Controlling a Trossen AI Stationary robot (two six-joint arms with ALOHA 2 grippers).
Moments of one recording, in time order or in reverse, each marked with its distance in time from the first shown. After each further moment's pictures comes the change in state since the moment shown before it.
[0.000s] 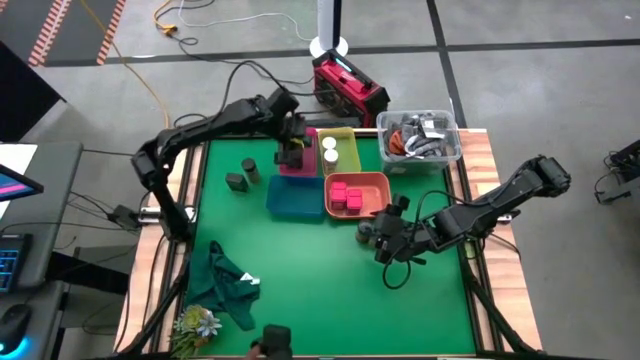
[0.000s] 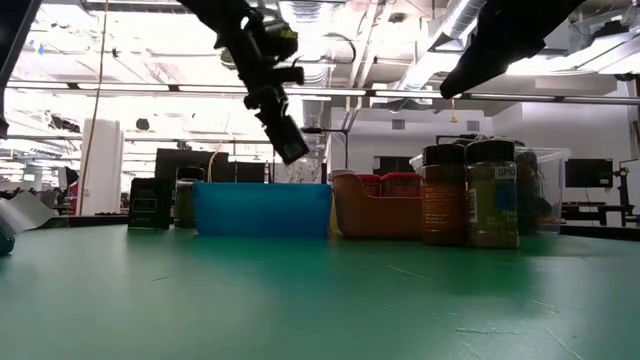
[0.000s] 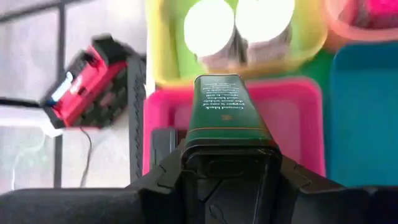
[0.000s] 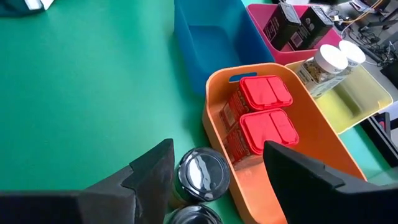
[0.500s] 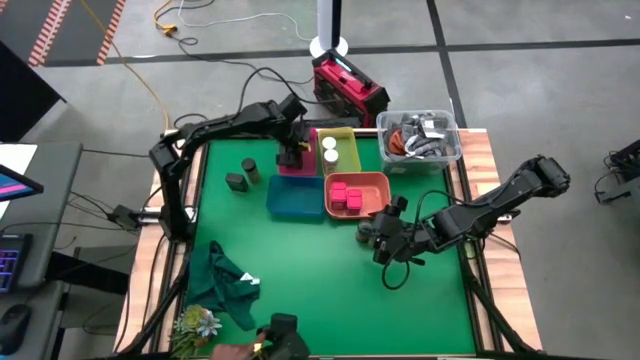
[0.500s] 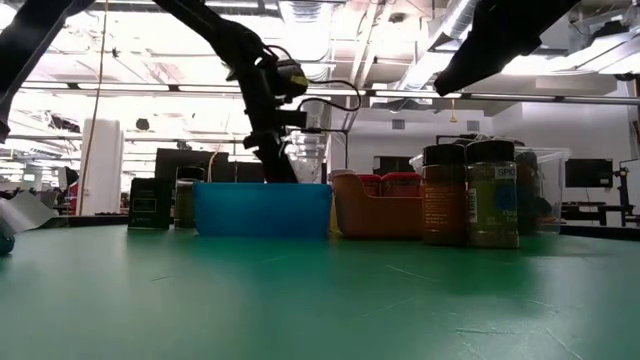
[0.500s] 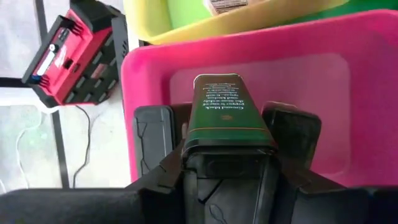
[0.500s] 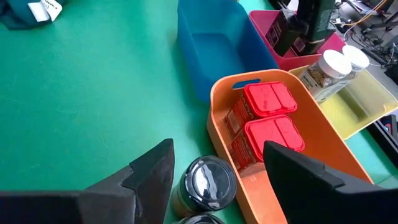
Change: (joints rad) left arm 0.028 0.160 -0.001 0.029 -0.082 0.082; right arm 0.000 0.007 0.001 0.037 0.000 -0.001
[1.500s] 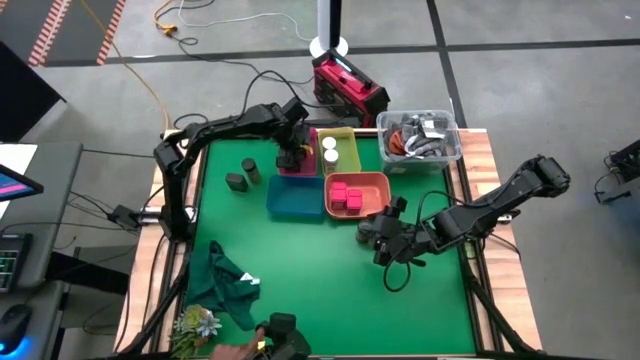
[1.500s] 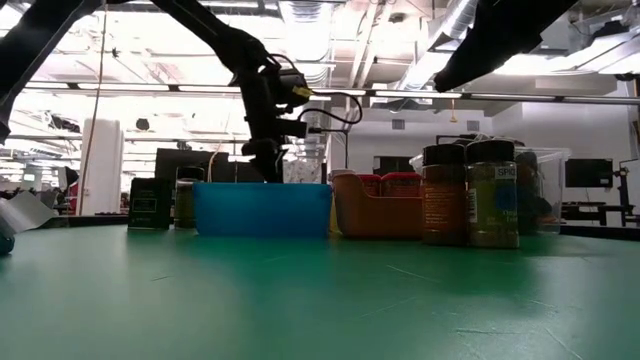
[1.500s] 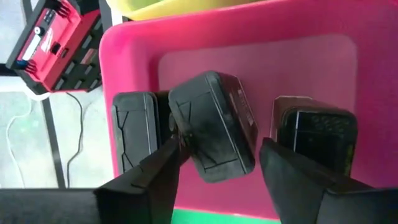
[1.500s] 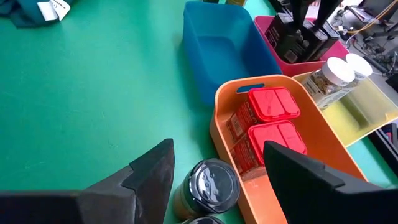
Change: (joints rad) left arm 0.001 0.034 0.000 -0.027 -0.026 -0.017; right arm 0.004 0.000 0.000 0.016 0.000 -0.035
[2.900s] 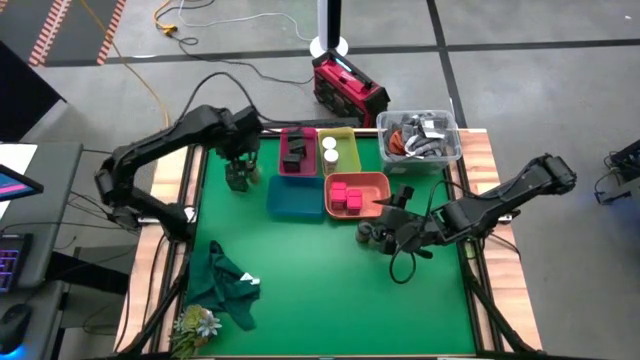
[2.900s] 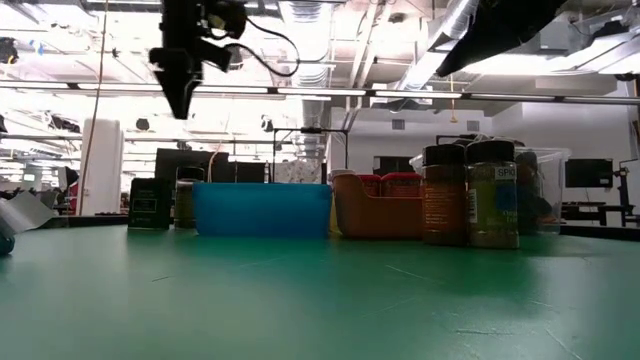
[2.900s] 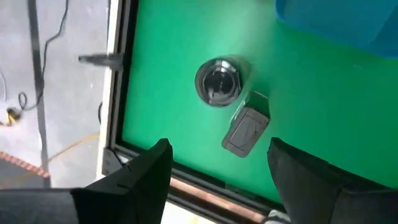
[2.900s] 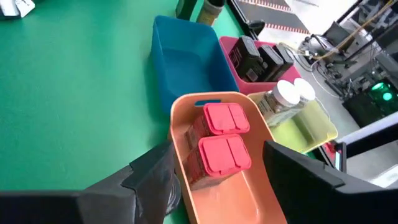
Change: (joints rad) left arm -0.076 -0.509 -0.134 -0.609 -0.175 -0.425; right arm -0.030 -0.087 0.000 -0.036 0.082 -0.165
